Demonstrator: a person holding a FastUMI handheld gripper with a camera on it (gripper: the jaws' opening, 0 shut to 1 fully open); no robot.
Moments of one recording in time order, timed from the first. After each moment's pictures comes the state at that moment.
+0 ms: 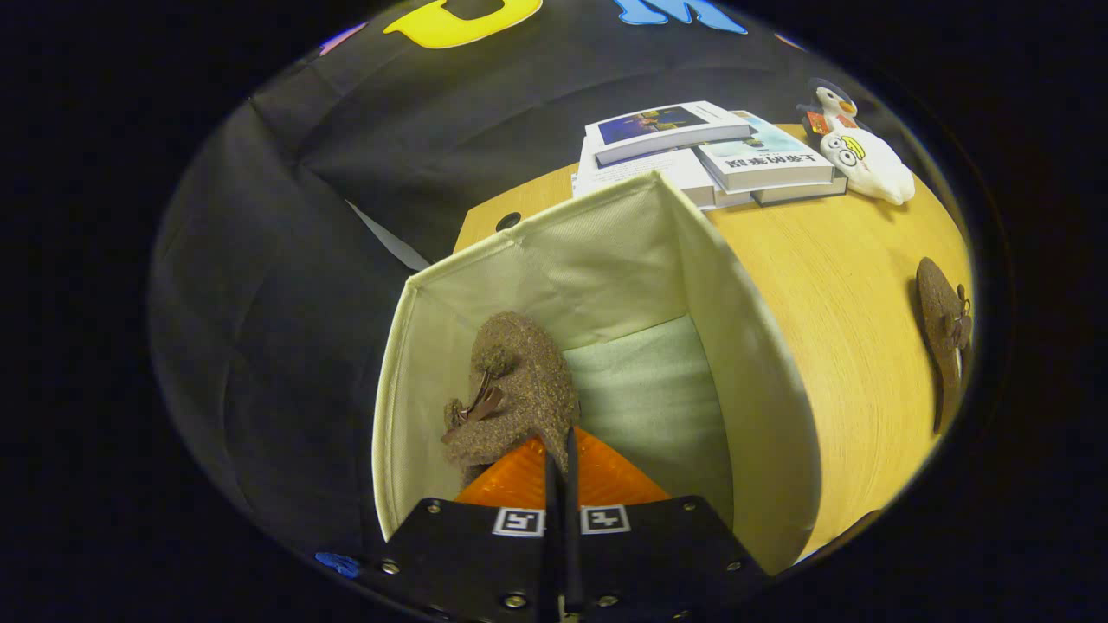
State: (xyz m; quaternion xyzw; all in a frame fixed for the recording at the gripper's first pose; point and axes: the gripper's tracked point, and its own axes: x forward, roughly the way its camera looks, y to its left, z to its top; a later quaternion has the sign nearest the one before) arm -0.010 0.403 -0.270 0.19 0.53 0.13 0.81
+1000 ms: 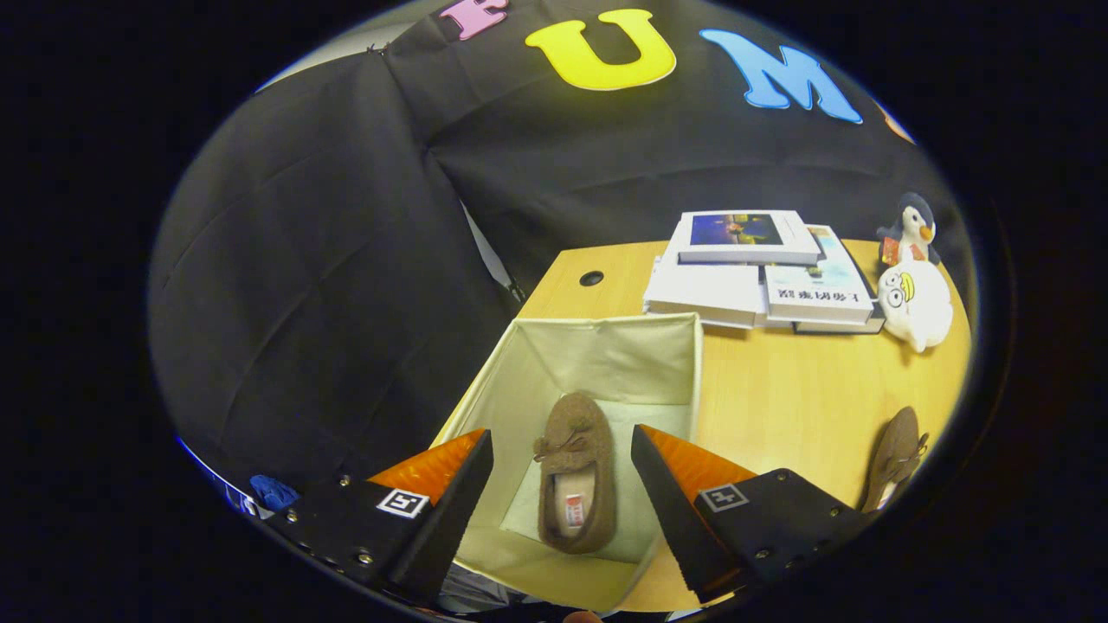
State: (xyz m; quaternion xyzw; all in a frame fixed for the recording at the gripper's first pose) arm -0.002 0.340 -0.160 0.10 0.40 0.28 0.87
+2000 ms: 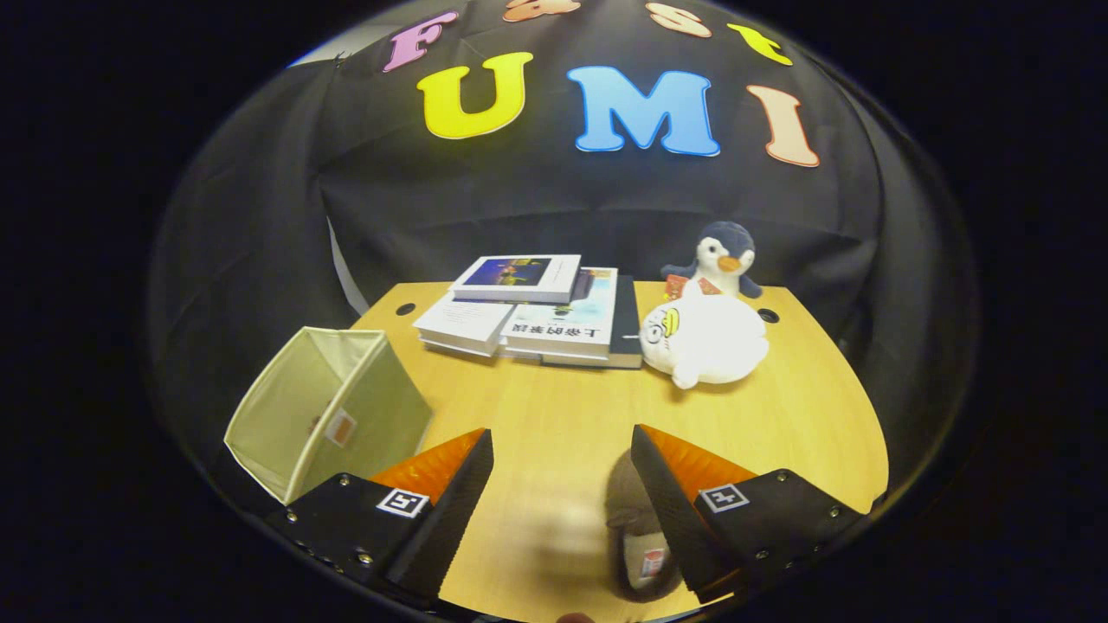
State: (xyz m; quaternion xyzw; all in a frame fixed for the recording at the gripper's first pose) arm 0.032 0.049 -0.205 0.01 0.36 0.10 0.93
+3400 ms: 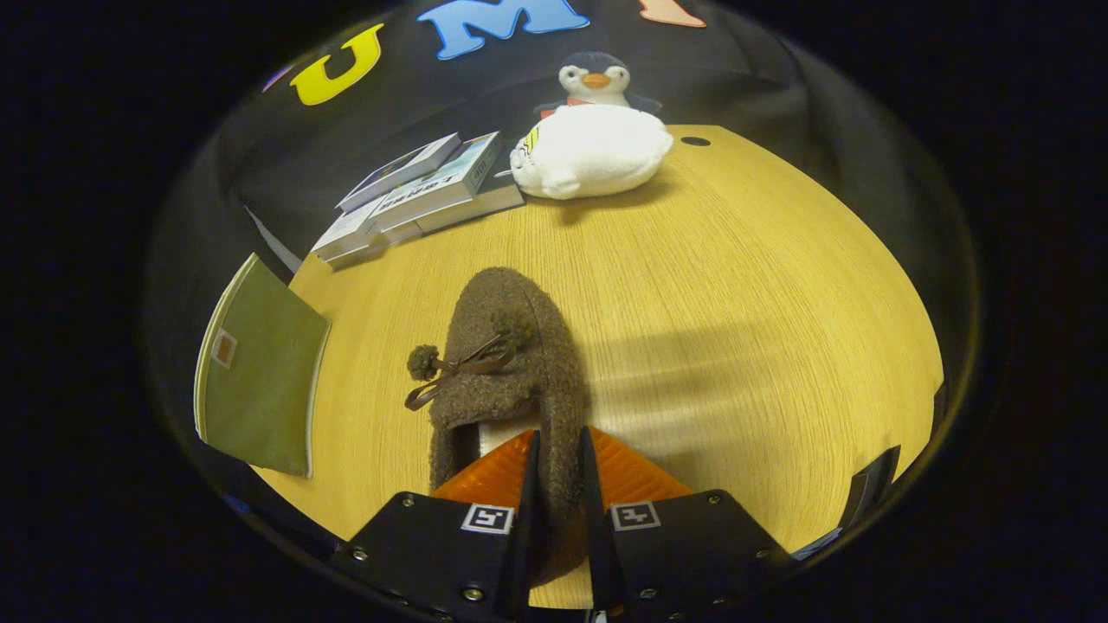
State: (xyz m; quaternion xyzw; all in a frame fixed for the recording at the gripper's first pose) arm -0.038 -0.041 -0.352 0.11 0.52 0.05 0.84
